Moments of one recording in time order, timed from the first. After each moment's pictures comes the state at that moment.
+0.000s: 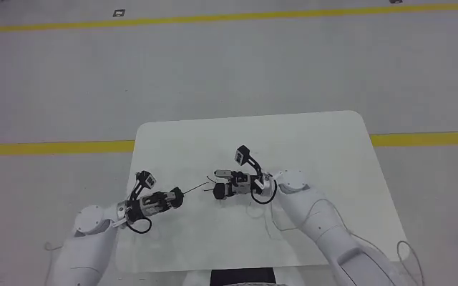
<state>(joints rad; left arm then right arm) 1.57 -1.09 -1.56 -1.27 -0.54 -0.28 -1.39 -1.07 -1.51 1.01 -0.82 0.47 -0.31 1.27</state>
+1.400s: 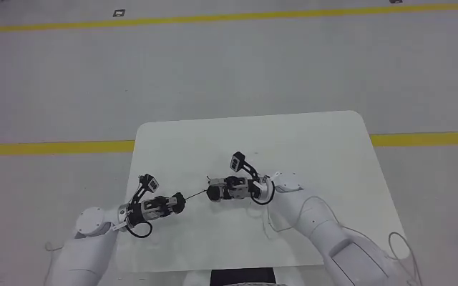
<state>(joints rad) 1.59 -1.06 -1.52 -1.29 -0.56 -0.28 -1.39 -0.99 -1.56 0.91 -0.60 0.66 -0.32 1.39</state>
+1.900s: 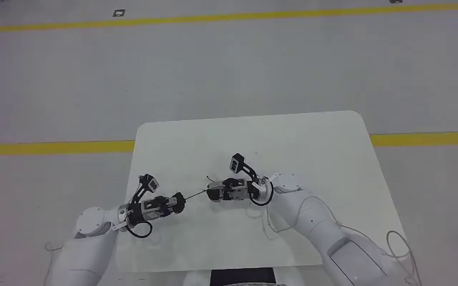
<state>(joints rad) 1.59 -1.06 -1.52 -1.29 -0.56 -0.28 -1.39 -0.98 -1.57 0.90 -0.55 0.66 -0.34 1.38</state>
